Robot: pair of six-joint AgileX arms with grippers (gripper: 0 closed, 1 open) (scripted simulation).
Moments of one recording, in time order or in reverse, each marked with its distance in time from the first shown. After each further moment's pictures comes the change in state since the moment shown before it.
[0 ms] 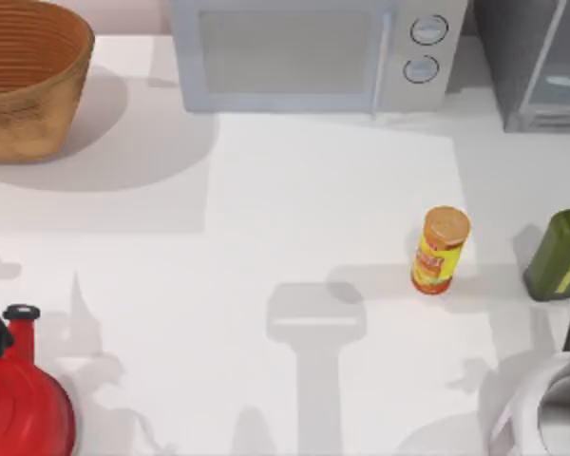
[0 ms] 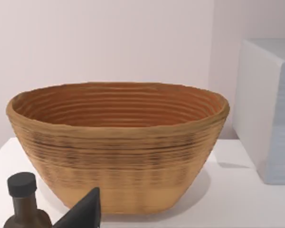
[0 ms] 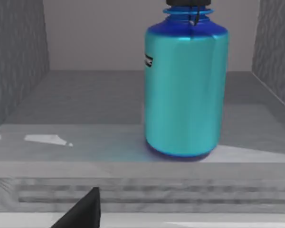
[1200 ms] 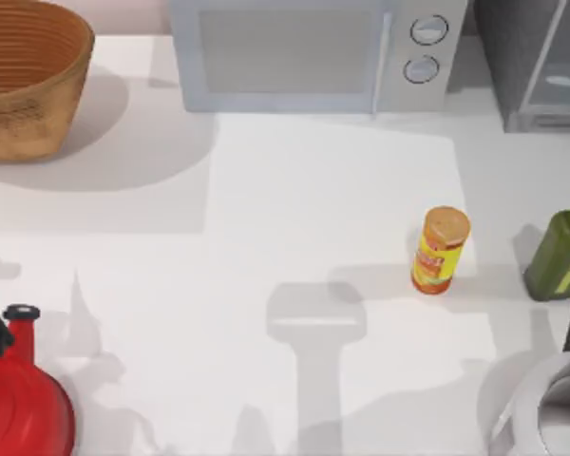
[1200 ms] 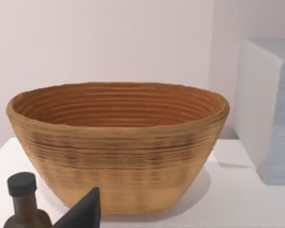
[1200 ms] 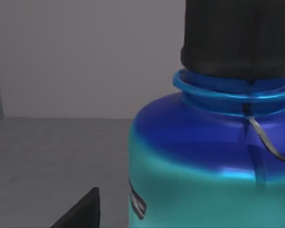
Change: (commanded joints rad) left arm 0.000 0.000 0.000 0.000 0.000 0.000; right arm 0.174 0.335 0.687 -0.338 0.180 -0.004
